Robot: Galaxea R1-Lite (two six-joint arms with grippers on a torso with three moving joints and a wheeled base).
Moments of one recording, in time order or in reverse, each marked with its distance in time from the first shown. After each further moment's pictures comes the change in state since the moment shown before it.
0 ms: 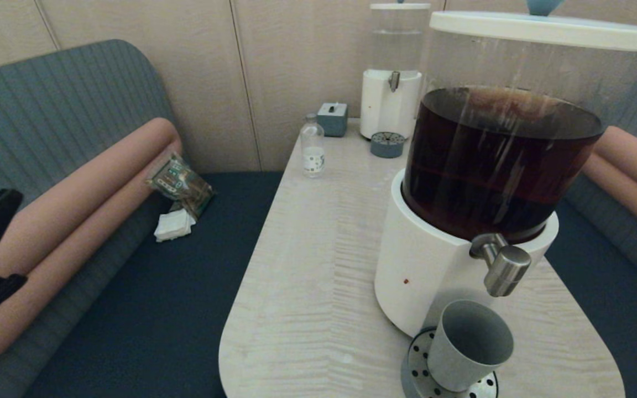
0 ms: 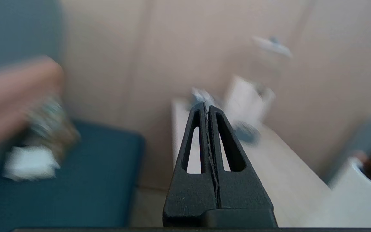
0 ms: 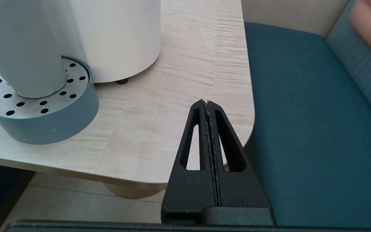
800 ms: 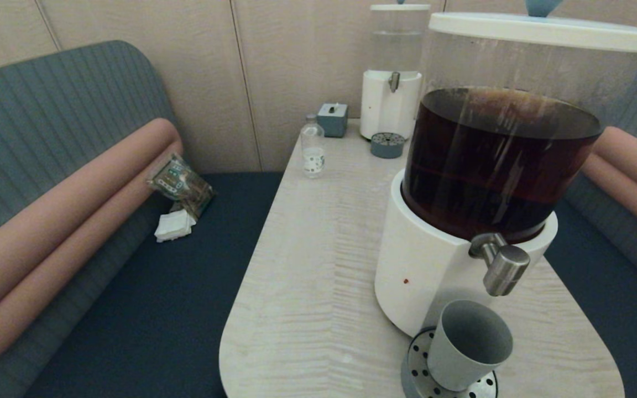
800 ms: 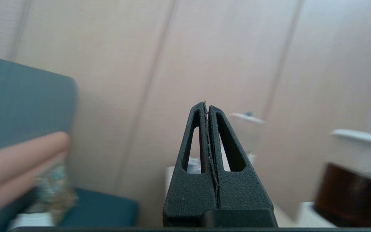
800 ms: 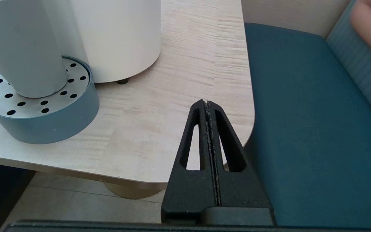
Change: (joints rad) left arm 0.093 -0.748 0.033 0.409 -0.002 -0.074; right arm 0.000 0.000 0.000 0.000 0.000 0.000
